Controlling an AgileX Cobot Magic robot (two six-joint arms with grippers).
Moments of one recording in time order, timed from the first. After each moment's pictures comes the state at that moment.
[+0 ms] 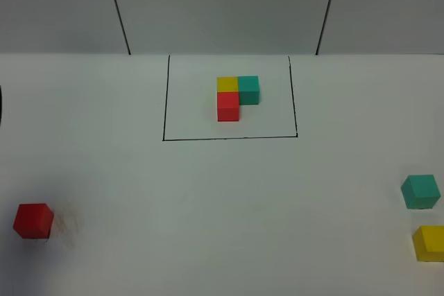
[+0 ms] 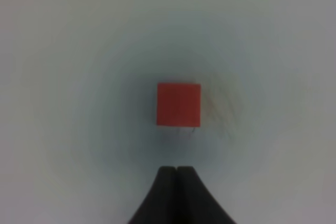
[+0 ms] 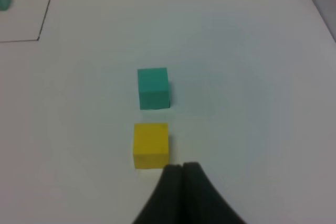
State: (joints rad) left arm 0.04 1.06 -0.85 0.02 0.88 -0.04; right arm 0.00 -0.01 -0.50 -0.01 1.07 -0.05
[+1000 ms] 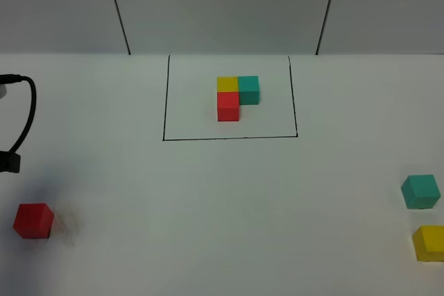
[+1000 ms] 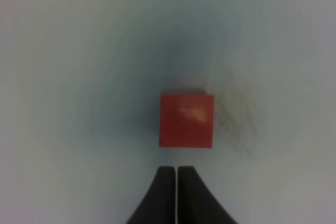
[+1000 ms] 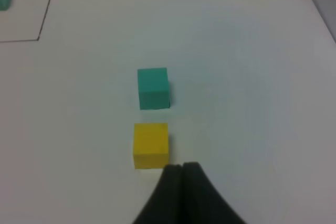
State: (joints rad) left arm 0.04 1.29 -0.85 0.00 0.76 -0.02; right arm 0.00 -0.01 -0.50 -0.01 1.07 -0.05
